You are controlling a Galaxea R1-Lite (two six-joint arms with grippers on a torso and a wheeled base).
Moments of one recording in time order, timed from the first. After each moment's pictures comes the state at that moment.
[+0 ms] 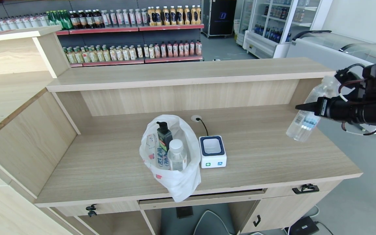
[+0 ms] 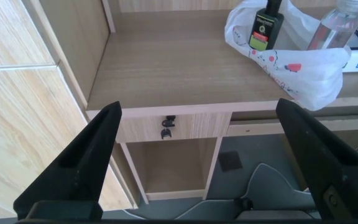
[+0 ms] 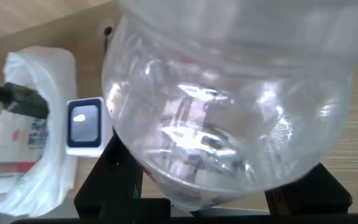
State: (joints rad) left arm 0.00 0.00 0.00 0.00 0.00 0.00; right arm -0.11 1.79 -1.24 -0.16 0.40 0.14
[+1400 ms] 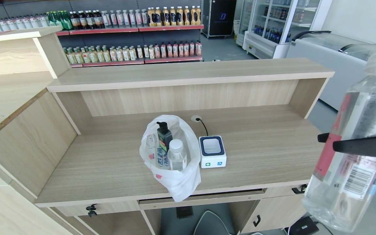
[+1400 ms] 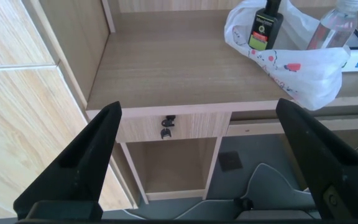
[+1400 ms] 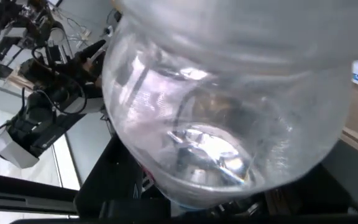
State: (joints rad) left arm 0.00 0.00 0.00 0.00 0.00 0.00; right arm 0.30 1.16 -1.06 0.29 0.84 0.08
